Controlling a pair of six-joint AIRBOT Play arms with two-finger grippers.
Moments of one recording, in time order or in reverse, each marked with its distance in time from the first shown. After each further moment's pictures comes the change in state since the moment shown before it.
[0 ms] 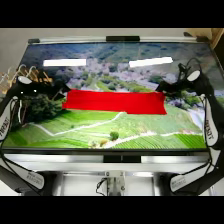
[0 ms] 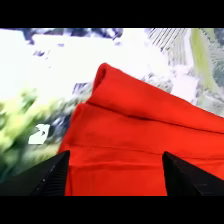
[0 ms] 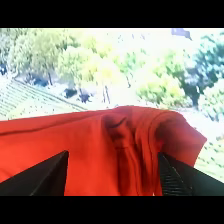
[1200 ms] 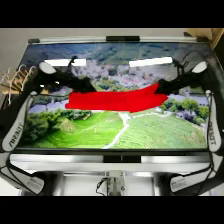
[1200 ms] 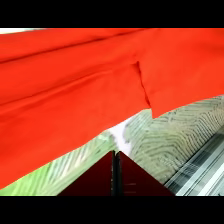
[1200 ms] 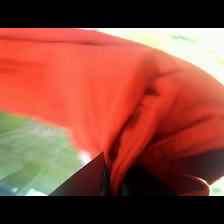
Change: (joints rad) left arm -0.418 0.068 0.125 -0.057 -0.105 0.019; right arm 0.029 0.109 0.079 0.123 0.344 -0.081
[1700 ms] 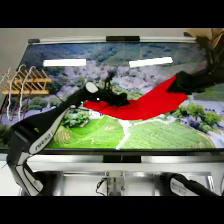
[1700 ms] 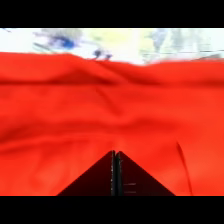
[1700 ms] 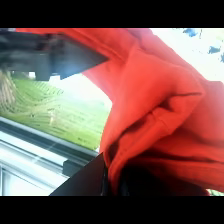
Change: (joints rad) left arm -0.354 -0.162 0.005 -0.241 0.318 -0.034; right arm 0.003 0.432 0.004 -0.029 0.303 0.126
